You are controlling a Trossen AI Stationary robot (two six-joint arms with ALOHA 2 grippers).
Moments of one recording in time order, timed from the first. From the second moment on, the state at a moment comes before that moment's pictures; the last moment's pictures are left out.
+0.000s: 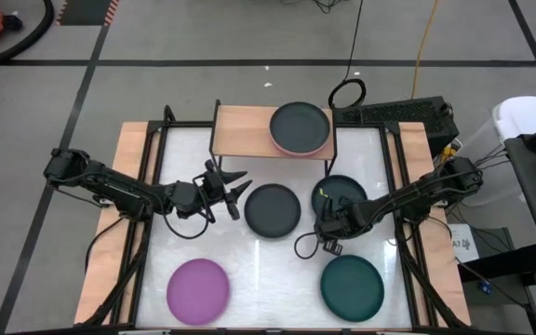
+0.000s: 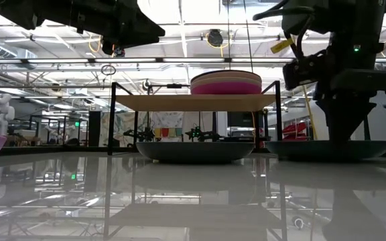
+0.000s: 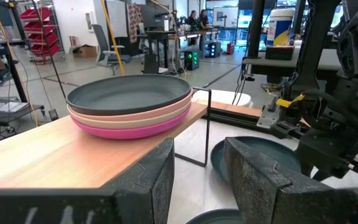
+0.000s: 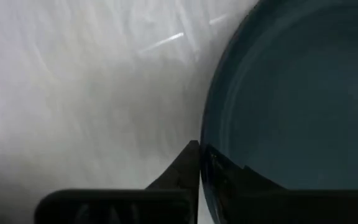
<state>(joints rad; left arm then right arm) -0.18 1.28 0.55 0.70 -0.66 -0.03 0.30 1.55 0.84 -0.76 0.14 0.68</state>
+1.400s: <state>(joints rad) -0.31 0.93 0.55 0.12 -0.92 -0.10 -0.10 1.42 1.30 0.08 0.10 -0.25</state>
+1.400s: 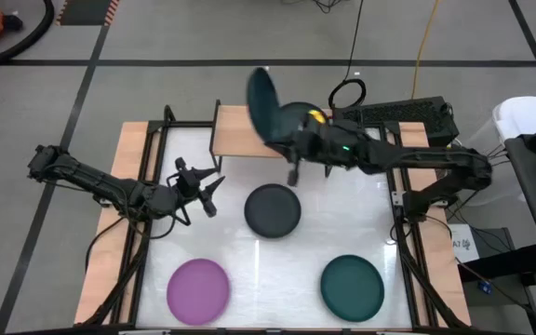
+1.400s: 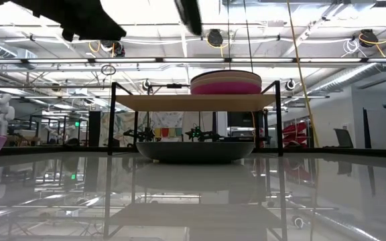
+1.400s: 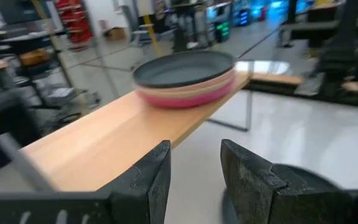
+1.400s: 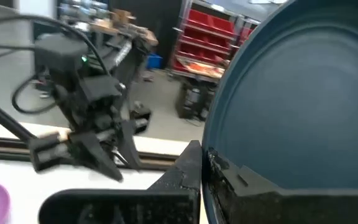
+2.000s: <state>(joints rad) -0.33 0.86 0.55 -0.28 -1.10 -0.44 -0.29 1.87 1.47 0.07 -0.11 -0.32</state>
